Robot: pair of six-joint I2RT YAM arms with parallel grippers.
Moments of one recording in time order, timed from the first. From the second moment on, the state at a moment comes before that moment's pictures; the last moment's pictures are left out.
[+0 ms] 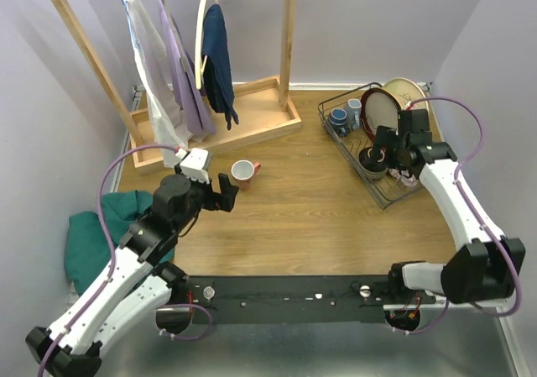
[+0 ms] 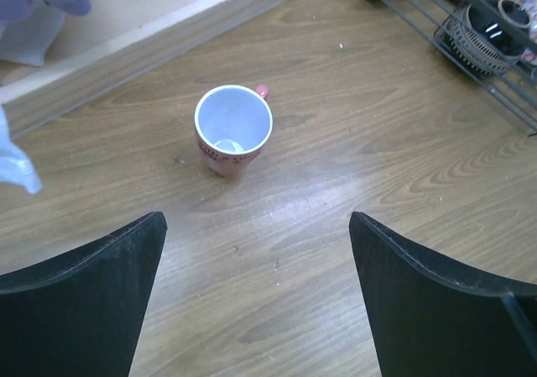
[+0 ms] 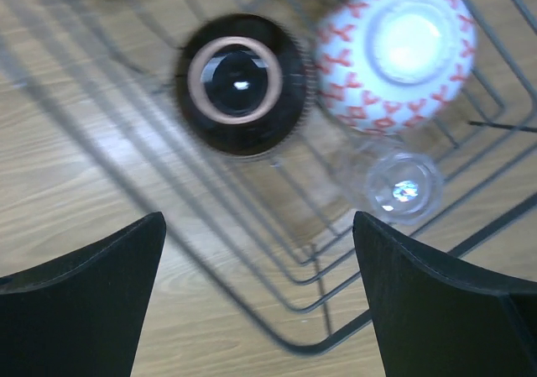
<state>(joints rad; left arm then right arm) -0.58 0.65 0.67 -0.37 -0.10 -0.28 0.11 1.25 1.11 -0.70 0.18 0.28</state>
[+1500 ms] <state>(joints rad) -0.58 0.53 0.57 -0.29 -0.14 -0.23 -0.16 1.52 1.04 -0.61 0.11 0.21</state>
